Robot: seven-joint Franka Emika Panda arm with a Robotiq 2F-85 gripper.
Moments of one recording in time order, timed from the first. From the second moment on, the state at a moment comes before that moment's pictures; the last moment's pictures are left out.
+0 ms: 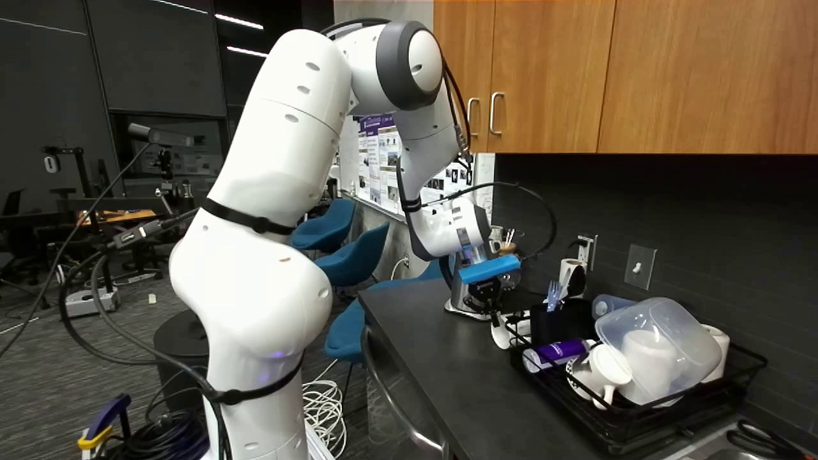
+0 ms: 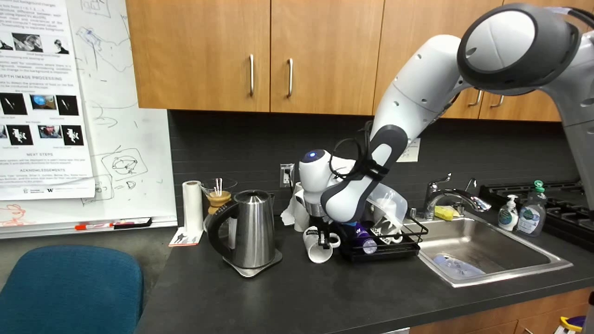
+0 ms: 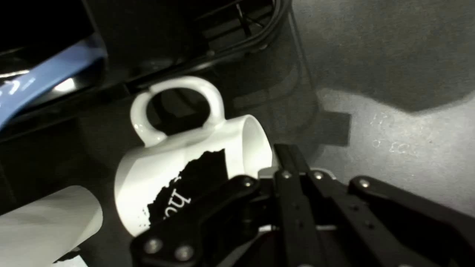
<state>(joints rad) 0.10 0.43 0.02 -2.10 -0.65 2.54 -0.19</state>
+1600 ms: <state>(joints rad) 0.13 0.73 -0.06 -1.70 -0.64 2.51 -0.13</state>
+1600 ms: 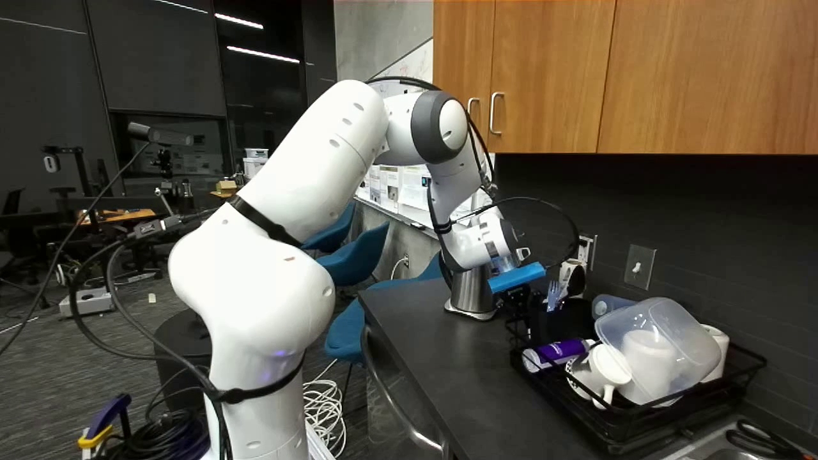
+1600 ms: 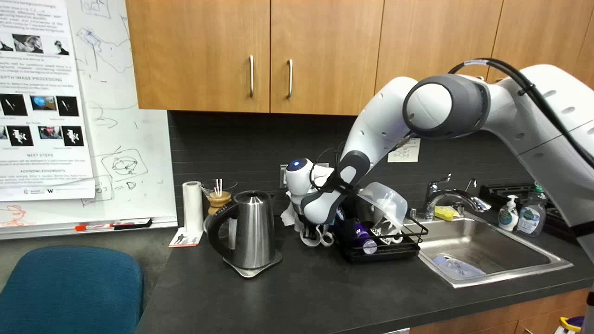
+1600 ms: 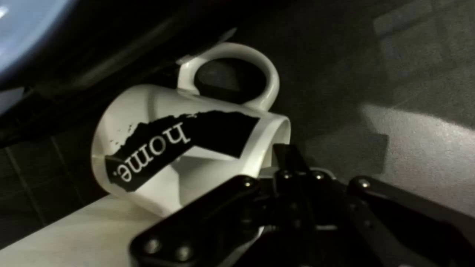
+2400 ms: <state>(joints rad) 0.13 0.46 -0.02 -2.03 -0.62 2.51 -0.05</state>
